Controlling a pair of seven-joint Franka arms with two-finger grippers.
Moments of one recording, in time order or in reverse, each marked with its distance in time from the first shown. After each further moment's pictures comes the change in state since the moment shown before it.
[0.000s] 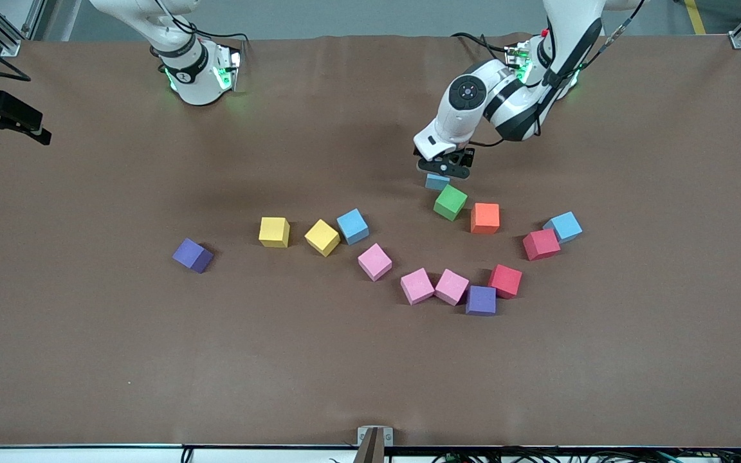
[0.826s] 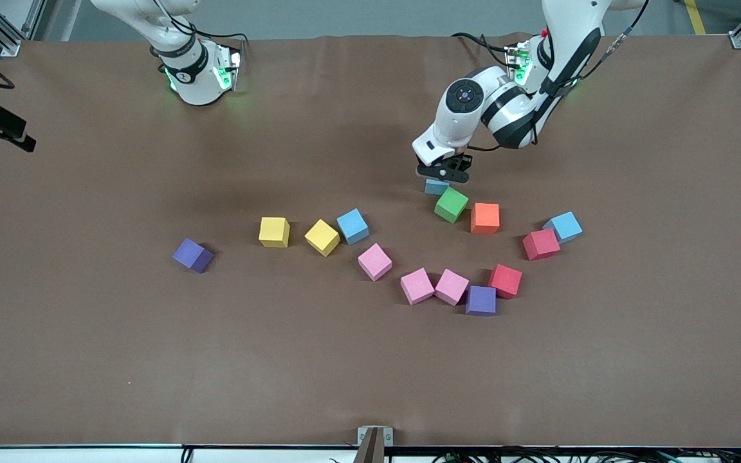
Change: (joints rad) left arm 0.001 0.028 0.014 0.034 0.091 0.005 -0.087; right arm -0.046 0.025 -0.005 0.000 -0.003 0.052 -0.001
